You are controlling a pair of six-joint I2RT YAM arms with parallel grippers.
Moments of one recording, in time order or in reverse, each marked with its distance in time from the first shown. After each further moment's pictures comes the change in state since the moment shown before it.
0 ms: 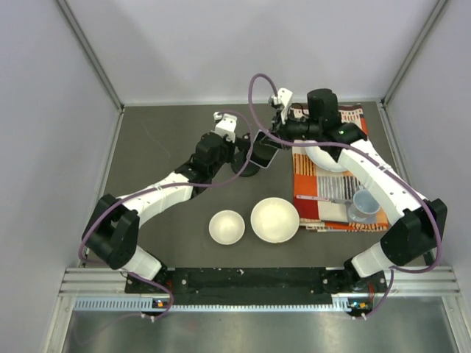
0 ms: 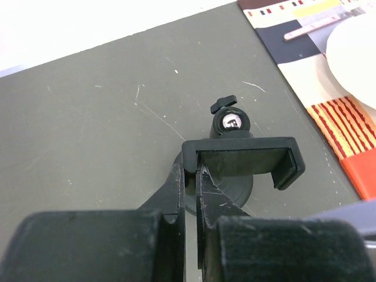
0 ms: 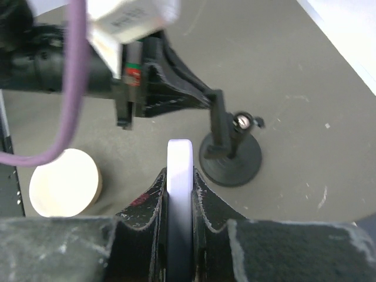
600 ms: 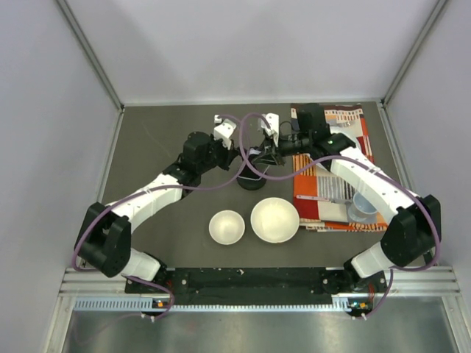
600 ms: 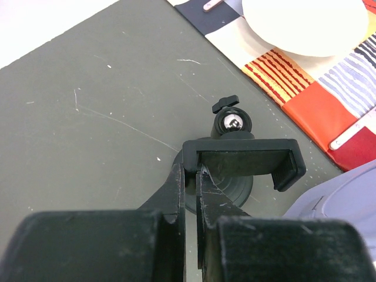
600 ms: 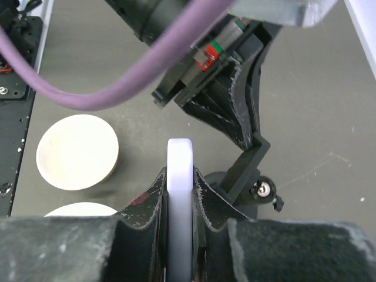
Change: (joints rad) left arm 0.085 -0.080 -0.039 -0.081 0.419 0.104; right arm 0.069 0.000 -0.132 0.045 -0.226 -0.304
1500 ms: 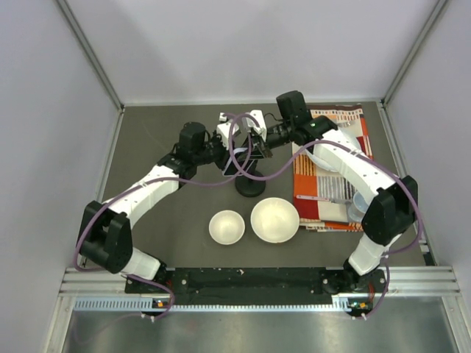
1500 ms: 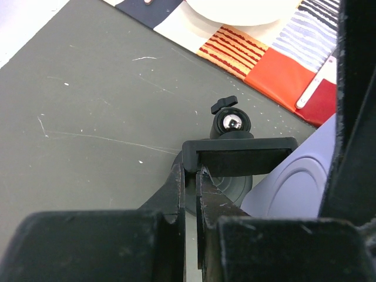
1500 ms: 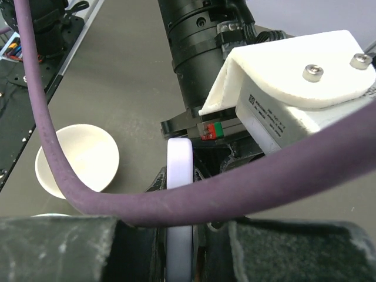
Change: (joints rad) left arm 0.071 0.022 0.107 -0.188 0.311 0.178; right arm 0.048 0.204 0.286 -0.189 -0.188 -0.254
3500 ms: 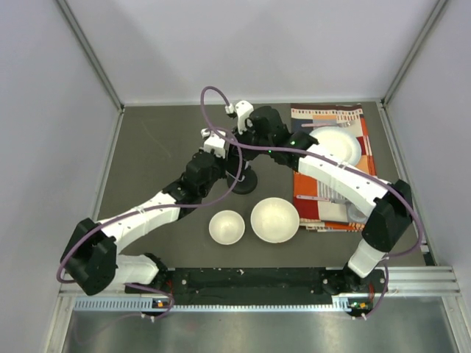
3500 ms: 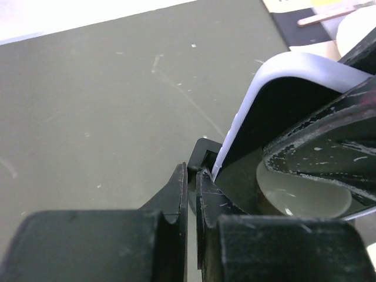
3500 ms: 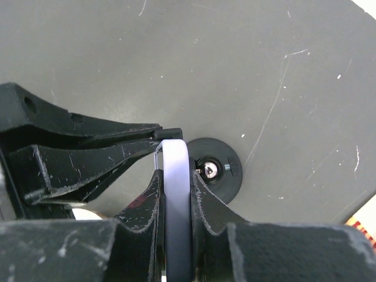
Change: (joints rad) left arm -0.197 -0.181 -0.271 0.231 -0.816 -0.322; right arm 0.208 -0.032 -0.063 0.142 1.040 0.808
